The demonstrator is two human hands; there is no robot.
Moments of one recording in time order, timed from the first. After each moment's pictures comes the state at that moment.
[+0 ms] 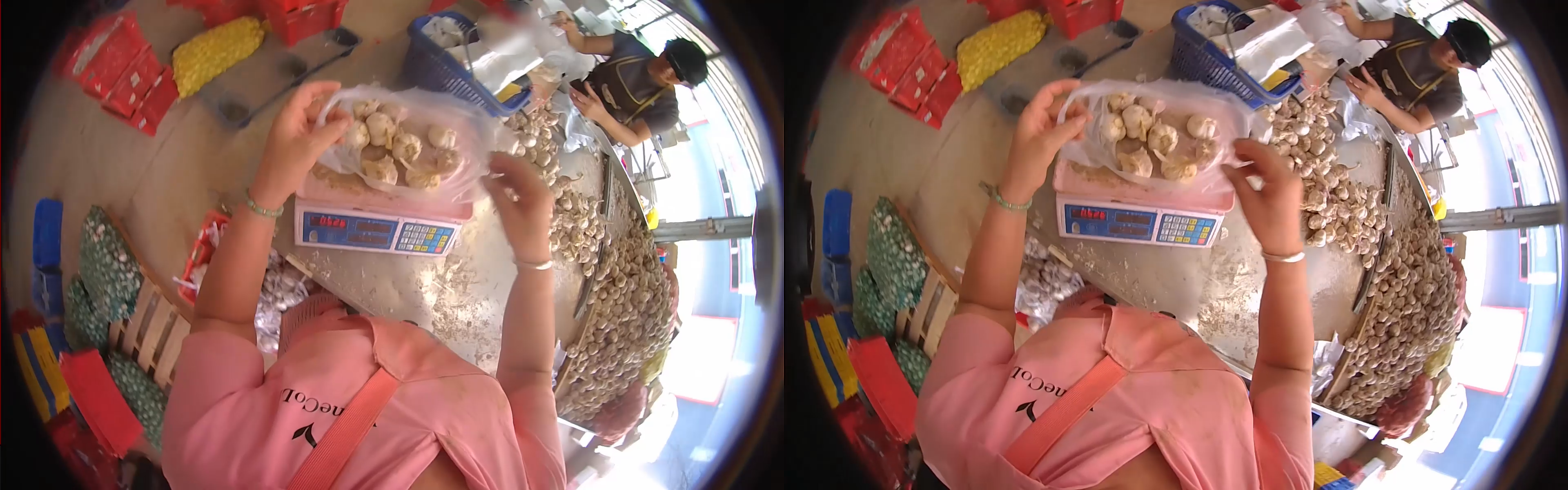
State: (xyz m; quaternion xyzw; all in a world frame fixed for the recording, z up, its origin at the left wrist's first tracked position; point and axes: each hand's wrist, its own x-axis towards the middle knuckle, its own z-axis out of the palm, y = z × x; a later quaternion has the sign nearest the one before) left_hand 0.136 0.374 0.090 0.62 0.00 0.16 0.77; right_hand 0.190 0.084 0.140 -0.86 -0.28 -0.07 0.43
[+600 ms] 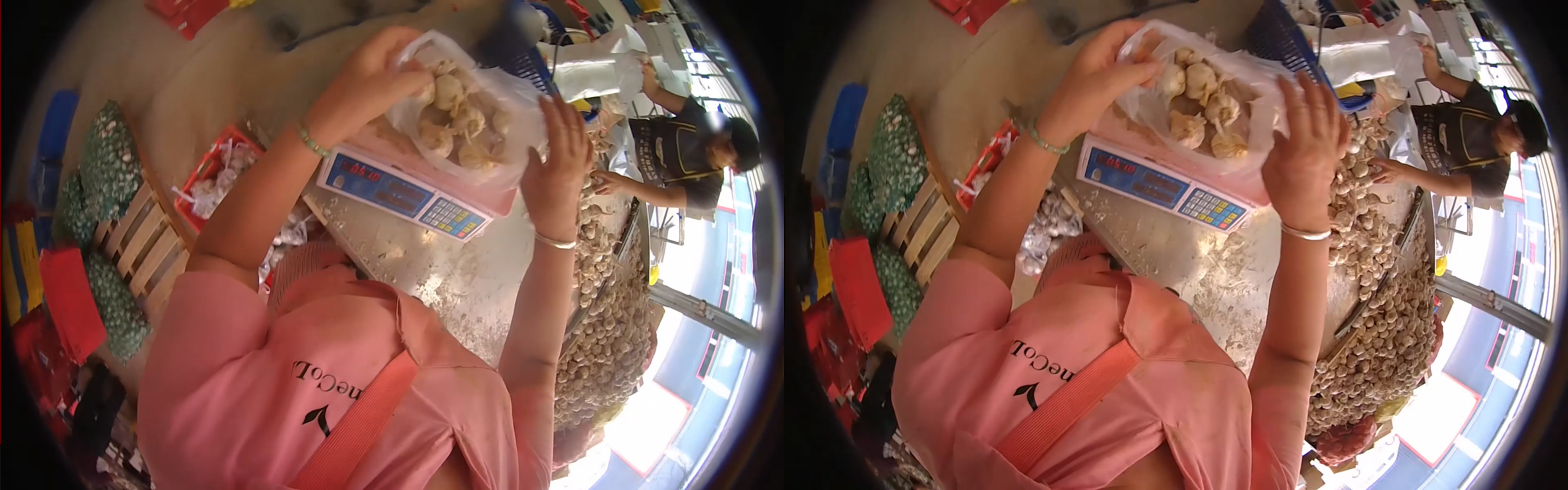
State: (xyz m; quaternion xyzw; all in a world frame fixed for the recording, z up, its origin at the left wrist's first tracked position) left_hand 0.143 0.370 0.060 0.60 0.01 0.21 0.77; right_hand 0.220 0.142 0.129 -0.86 -0.44 -0.22 0.09
